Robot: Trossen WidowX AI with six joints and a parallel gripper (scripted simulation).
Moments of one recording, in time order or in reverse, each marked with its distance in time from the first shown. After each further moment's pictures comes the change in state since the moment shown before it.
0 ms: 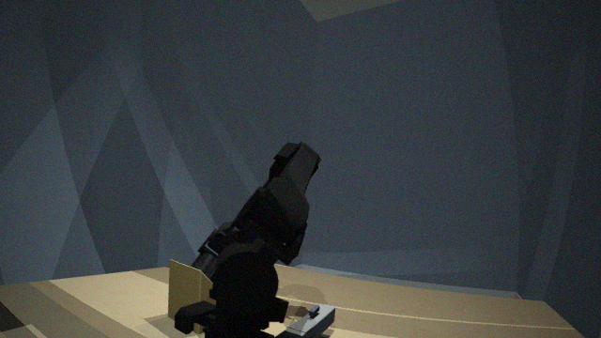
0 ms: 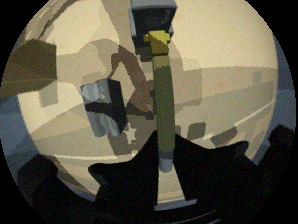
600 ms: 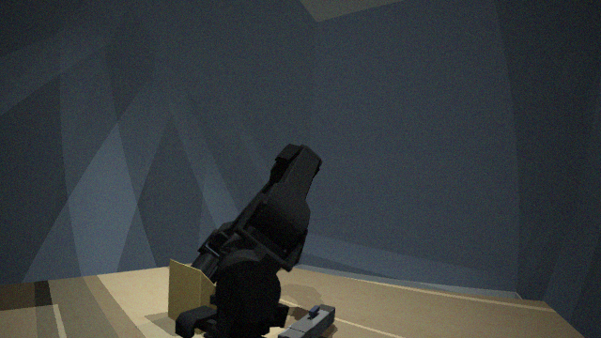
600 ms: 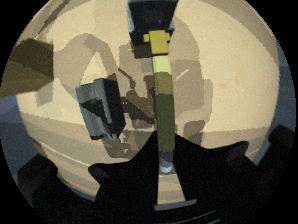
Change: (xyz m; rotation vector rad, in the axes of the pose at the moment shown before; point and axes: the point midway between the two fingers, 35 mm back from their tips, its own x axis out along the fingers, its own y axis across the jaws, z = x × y) arm 0.007 -0.001 0.000 0.000 0.000 0.000
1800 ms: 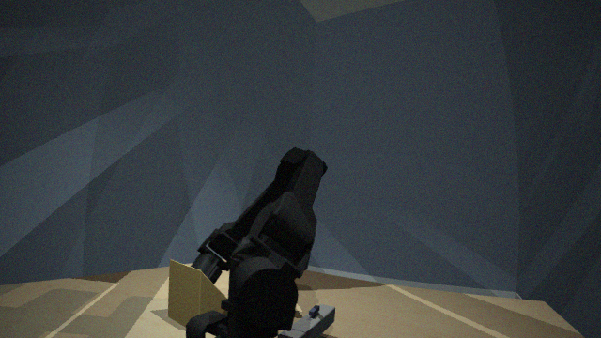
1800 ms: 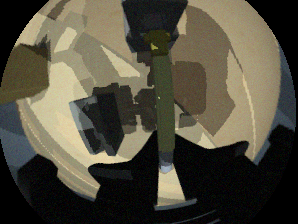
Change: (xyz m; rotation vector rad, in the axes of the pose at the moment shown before) arm 0.011 -0.003 0.017 -0.009 0.006 -0.007
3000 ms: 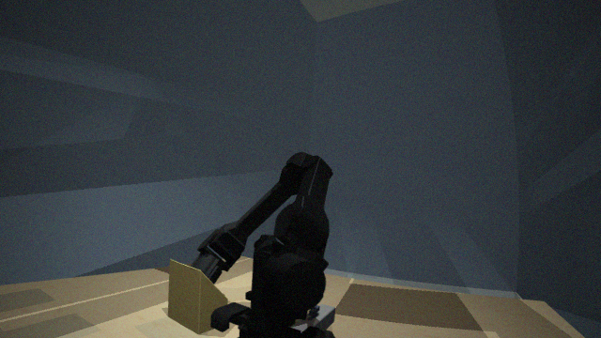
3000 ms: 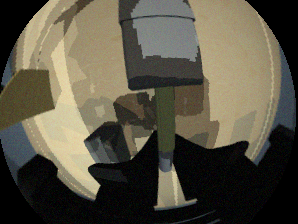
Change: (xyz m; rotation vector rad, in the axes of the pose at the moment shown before) arm 0.000 -0.001 0.048 0.004 -0.006 0.005
